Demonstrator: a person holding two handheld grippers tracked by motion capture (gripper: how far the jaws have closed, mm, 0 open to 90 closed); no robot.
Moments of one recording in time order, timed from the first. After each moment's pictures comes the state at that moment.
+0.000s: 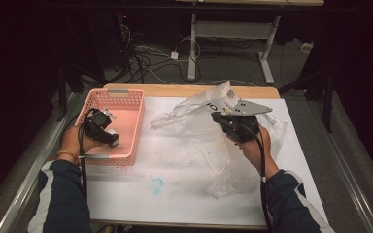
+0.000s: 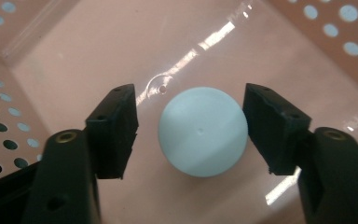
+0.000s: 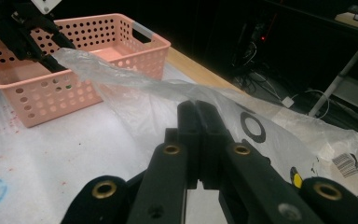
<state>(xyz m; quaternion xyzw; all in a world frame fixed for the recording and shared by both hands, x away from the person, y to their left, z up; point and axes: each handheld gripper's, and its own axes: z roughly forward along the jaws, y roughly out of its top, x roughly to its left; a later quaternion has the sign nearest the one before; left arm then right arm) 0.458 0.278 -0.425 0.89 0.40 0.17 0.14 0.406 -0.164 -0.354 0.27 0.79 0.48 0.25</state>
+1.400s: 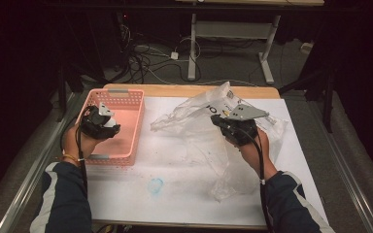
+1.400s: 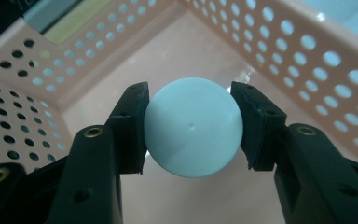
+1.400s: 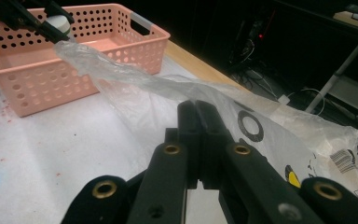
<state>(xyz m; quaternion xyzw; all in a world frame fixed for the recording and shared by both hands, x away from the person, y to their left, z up) 0.437 0.269 -0.403 0.85 0.39 0.26 0.23 0.403 -0.162 -0.364 0.26 0.80 0.47 0.26</state>
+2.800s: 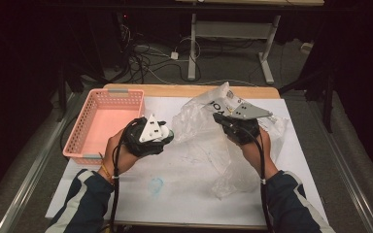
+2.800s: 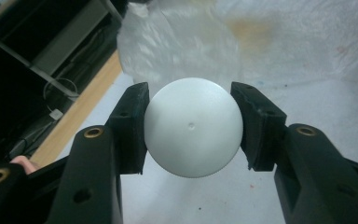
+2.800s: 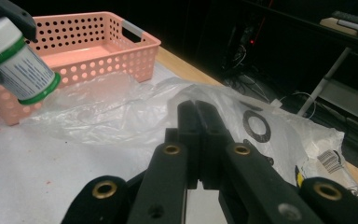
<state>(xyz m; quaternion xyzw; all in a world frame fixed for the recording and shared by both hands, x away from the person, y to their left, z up) 0.359 0.136 -0.349 0.87 0.17 0.28 0.36 0.405 -0.167 -0.362 0.27 0.79 0.48 0.28</state>
